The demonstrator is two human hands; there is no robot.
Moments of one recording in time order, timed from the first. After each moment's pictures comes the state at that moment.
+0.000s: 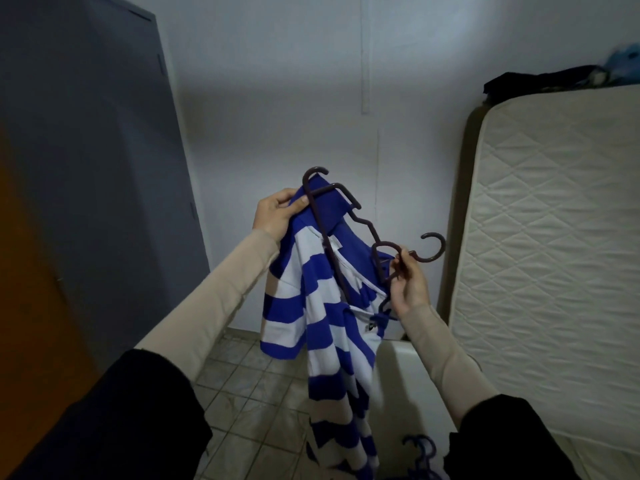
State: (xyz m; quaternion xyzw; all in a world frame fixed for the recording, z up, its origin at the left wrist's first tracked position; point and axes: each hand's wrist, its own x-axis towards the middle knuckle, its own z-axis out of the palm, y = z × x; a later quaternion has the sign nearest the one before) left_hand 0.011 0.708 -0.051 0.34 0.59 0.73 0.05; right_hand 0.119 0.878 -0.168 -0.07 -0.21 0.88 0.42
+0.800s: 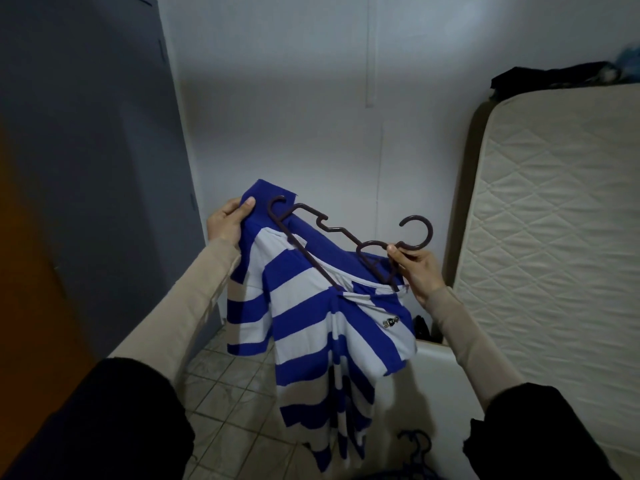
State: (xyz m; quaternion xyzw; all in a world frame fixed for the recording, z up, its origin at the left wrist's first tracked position) left_hand -0.040 0.665 -0.078 0.17 0.56 0.81 0.00; right_hand 0.140 0.893 -0.152 -0.09 -0.62 0.69 0.37
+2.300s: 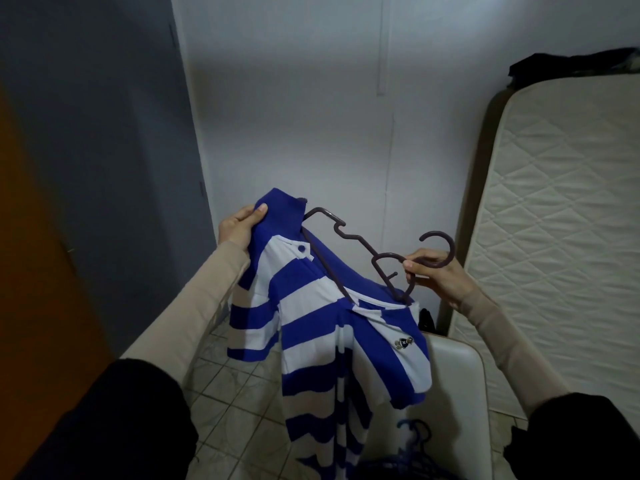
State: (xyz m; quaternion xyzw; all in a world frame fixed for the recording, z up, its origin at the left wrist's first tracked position) left_hand -0.028 0.665 -0.103 0.12 0.57 0.81 0.05; right_hand 0.174 0.922 -0.164 -0.05 -0.75 0.61 0.25
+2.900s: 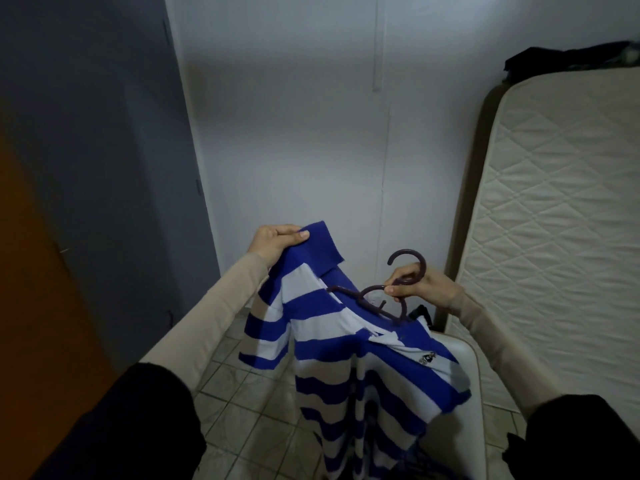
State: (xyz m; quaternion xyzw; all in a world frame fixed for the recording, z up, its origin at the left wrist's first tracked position) left_hand 0.004 0.700 -0.123 0.29 0.67 0.67 0.12; right_hand 0.173 0.926 -0.174 -0.02 -0.87 0.48 0.11
